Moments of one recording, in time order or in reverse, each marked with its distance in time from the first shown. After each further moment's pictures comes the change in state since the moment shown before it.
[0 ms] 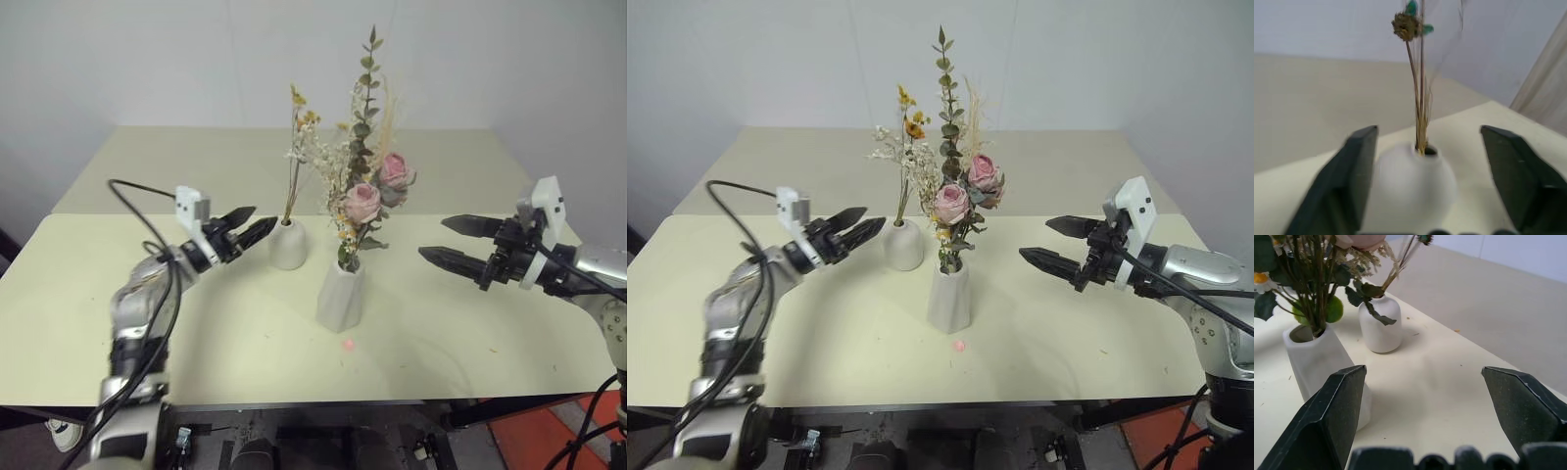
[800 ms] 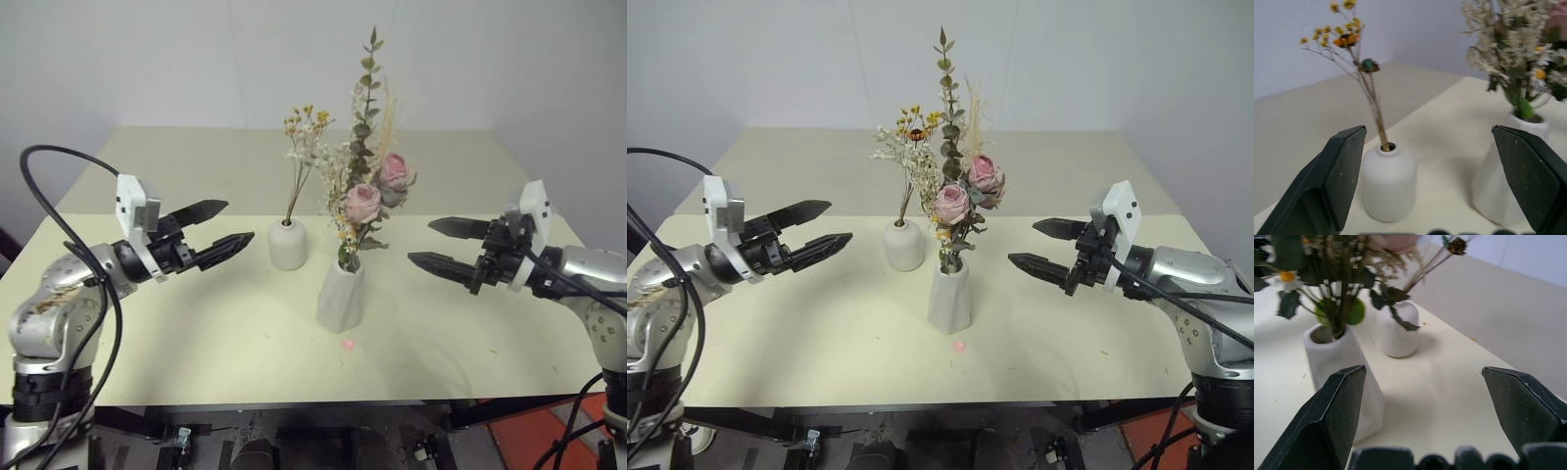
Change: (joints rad) left arm 0.122 0.297 0.053 -0.271 -0.159 0.041 -0.168; right arm 0.023 0.046 0.019 -0.048 -0.022 -0.040 0.036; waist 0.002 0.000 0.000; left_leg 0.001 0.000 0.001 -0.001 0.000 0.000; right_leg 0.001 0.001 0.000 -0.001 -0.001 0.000
